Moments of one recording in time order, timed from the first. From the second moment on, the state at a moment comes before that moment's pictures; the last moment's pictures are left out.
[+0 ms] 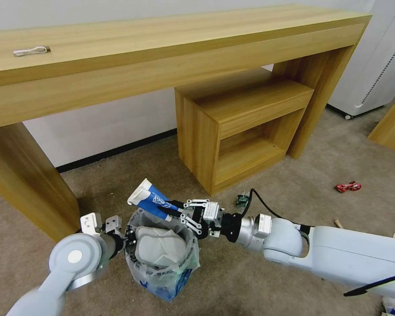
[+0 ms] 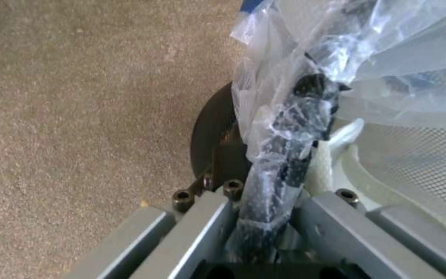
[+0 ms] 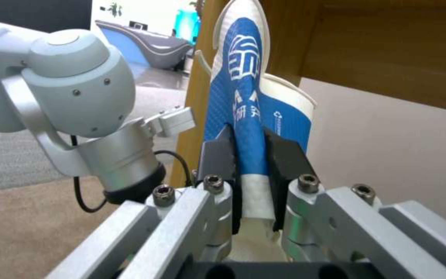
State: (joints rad) left arm 1.26 -0.93 -0.42 -2.13 -1.64 0.74 -0.96; right arm -0.16 0.64 -1.03 2.01 0.71 0.48 -0.06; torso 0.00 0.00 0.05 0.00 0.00
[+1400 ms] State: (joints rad) left arm 1.25 -0.93 -0.43 -2.16 -1.67 0.72 -0.98; right arm -0.21 0.69 -1.11 1.93 0.63 0.46 0.01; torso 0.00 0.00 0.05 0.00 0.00
